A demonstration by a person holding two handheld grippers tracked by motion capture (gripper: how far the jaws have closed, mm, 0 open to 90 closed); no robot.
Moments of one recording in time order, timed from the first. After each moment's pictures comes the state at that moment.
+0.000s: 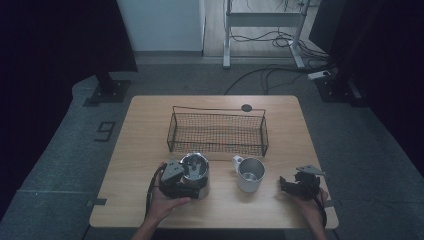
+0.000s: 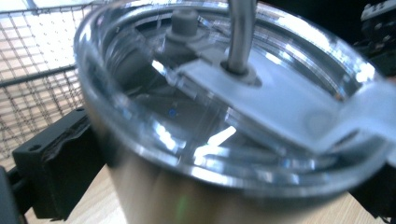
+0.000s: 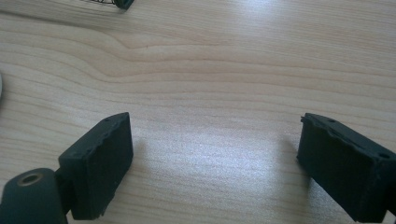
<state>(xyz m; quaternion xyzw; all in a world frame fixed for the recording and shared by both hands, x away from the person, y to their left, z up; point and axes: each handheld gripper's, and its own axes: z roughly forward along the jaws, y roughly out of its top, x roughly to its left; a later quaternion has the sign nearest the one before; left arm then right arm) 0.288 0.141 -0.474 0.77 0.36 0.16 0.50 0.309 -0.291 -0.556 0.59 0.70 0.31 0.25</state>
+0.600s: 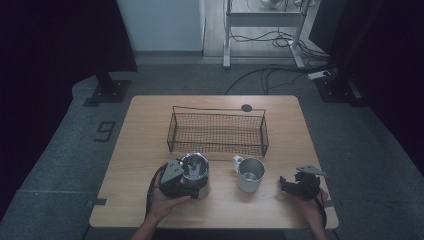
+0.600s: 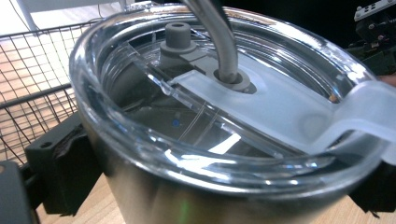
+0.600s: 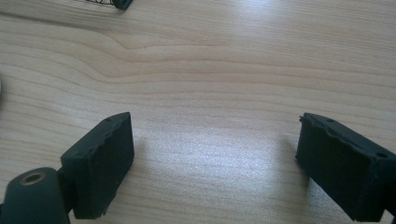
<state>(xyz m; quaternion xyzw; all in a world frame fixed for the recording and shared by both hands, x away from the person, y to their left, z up) 0.287 0.143 -0.476 0.77 0.33 0.18 0.51 0.308 -0.291 -0.556 0.59 0.70 0.31 0.25</state>
